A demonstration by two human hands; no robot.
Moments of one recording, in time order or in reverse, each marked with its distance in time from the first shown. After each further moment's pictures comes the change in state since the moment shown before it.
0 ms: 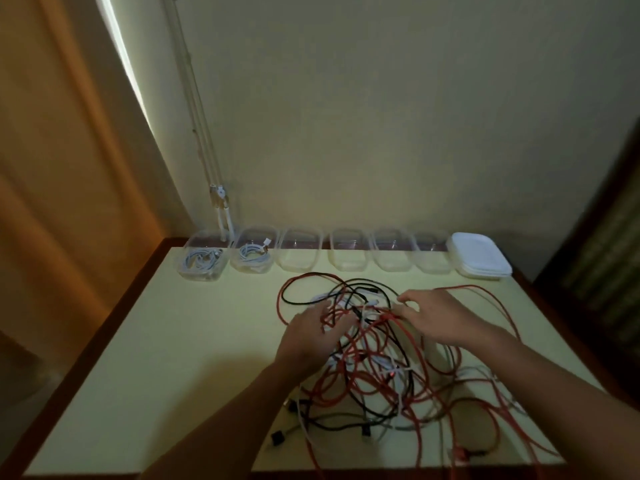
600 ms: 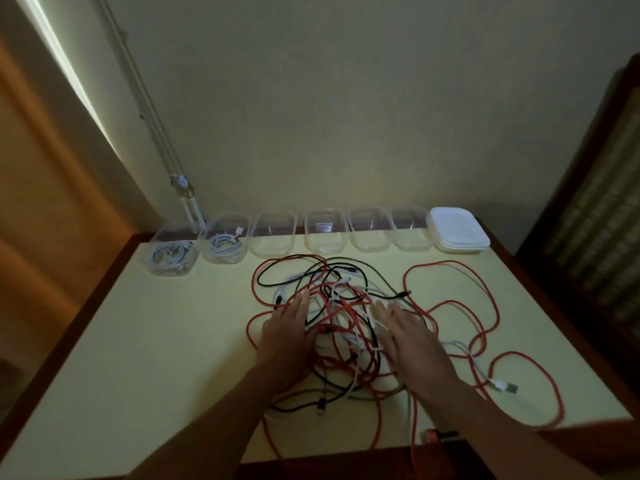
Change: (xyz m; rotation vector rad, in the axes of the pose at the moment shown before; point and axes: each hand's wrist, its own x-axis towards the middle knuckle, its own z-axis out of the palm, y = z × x) left_hand 0.009 -0.031 0.046 0.538 -0.004 0.128; right_hand -0.035 0.051 0.112 -0.042 0.240 -0.087
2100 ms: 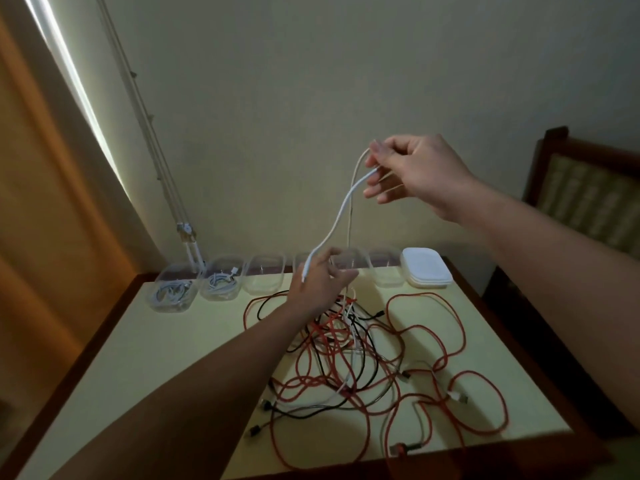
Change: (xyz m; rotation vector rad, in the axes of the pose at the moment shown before) left_hand 0.050 0.128 -0.149 -0.518 0.105 0.070; right_hand 0.066 -0.090 -0.341 0.990 0.216 -0.128
